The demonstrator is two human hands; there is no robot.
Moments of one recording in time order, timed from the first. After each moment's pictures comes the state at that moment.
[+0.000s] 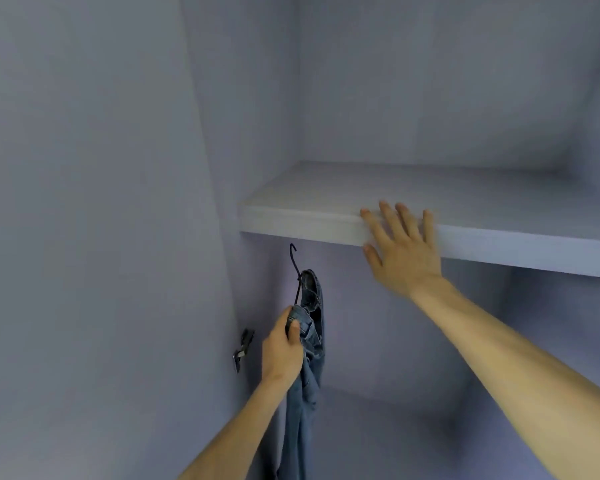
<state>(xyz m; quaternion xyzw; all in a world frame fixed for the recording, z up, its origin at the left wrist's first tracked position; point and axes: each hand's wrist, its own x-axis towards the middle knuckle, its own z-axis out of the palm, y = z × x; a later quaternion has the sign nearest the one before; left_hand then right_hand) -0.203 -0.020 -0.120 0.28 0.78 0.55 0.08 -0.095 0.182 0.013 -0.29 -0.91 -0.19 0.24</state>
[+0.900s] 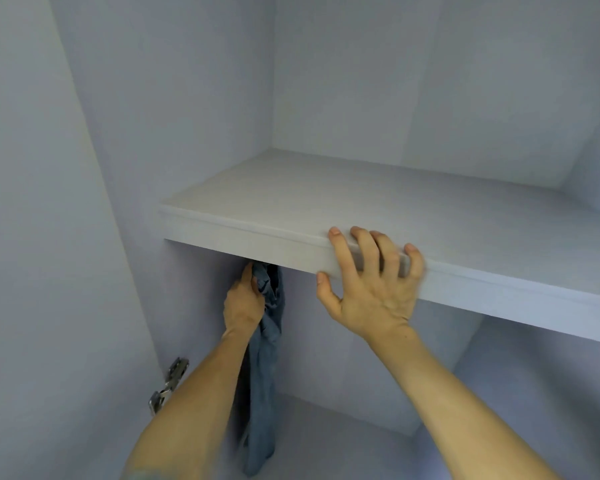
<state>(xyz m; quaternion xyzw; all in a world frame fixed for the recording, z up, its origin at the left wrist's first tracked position) -0.359 0.160 -0.144 0.26 0.85 0.45 -0.04 -0.150 0.244 -0.024 -0.18 -0.74 -0.32 0.57</state>
